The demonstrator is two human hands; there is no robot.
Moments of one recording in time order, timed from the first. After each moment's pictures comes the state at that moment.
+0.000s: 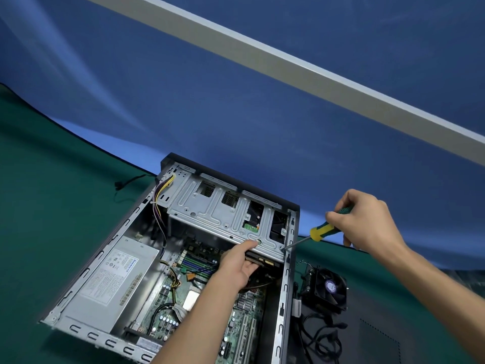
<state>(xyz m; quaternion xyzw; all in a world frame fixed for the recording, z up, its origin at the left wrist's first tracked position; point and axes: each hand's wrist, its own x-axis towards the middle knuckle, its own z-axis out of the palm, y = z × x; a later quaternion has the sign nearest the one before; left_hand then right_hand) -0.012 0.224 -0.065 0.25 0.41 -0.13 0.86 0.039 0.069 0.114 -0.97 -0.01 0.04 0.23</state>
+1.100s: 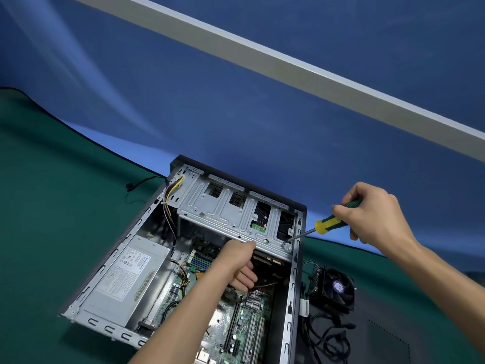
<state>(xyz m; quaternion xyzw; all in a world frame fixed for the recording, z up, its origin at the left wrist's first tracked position) -0.031 0.261 -0.024 0.64 0.29 -0.33 0.63 0.034 0.076 0.125 -0.97 -0.03 0.01 0.25</state>
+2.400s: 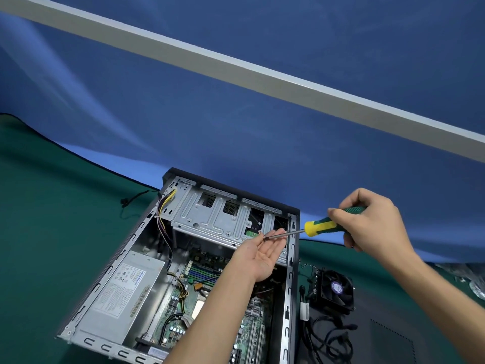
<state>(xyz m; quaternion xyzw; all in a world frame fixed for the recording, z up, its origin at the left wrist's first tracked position) -0.013 0.224 0.012 0.08 0.35 -0.18 0.92 0.011 0.070 0.134 -0.93 0.00 -0.01 0.37</state>
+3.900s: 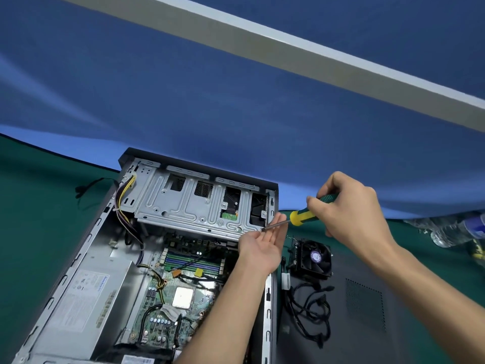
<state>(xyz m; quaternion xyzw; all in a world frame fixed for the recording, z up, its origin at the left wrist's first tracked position) 0.001 0.172 -0.003 -0.12 0.40 -0.16 0.89 0.018 0.068 0.120 -0.97 0.01 -0.02 0.25</state>
